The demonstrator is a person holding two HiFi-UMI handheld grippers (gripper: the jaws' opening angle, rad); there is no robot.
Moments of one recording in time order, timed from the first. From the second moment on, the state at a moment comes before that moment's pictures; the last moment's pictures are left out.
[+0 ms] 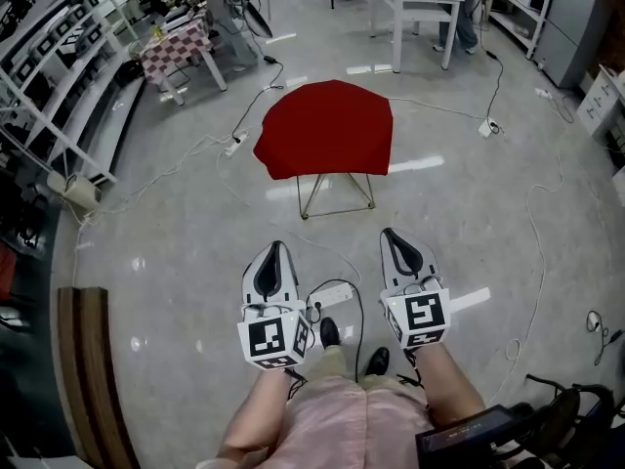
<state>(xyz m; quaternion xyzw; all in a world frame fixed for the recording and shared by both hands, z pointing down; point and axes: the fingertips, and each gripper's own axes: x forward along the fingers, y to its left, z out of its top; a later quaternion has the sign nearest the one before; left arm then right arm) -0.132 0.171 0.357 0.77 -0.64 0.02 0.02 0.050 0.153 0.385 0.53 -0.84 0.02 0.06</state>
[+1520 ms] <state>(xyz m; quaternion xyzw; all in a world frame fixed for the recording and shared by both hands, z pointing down) -0.199 -0.058 0.389 0.80 -0.59 0.03 0.04 -0.018 -0.056 0.402 0.58 -0.81 0.02 0.07</state>
